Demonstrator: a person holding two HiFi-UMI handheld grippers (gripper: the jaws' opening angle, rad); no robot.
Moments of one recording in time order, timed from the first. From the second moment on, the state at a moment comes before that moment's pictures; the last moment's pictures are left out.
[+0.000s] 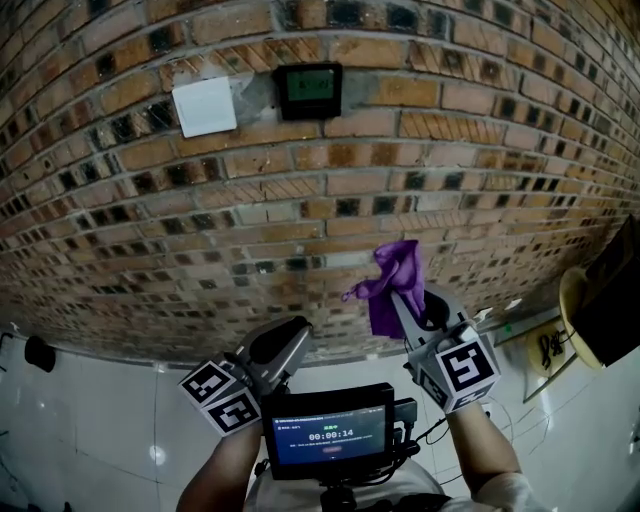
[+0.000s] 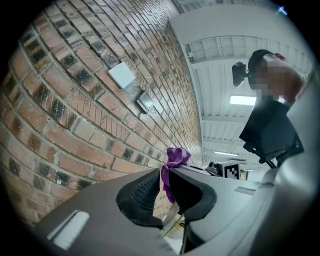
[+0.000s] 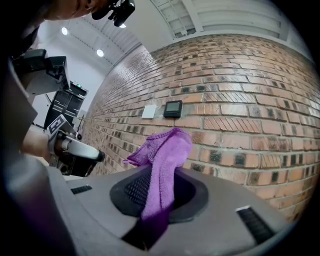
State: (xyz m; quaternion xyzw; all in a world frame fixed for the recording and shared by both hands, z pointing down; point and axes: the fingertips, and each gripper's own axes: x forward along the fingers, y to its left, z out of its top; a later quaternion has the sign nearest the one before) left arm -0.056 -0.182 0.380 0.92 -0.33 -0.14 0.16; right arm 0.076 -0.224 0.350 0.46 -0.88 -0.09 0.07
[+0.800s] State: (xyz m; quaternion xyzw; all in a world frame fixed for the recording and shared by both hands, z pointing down) left arm -0.060 -0.178 0.381 0.92 -0.33 -0.14 0.16; right arm 0.053 -0.216 0.353 0.43 -0.89 -0.10 0.09
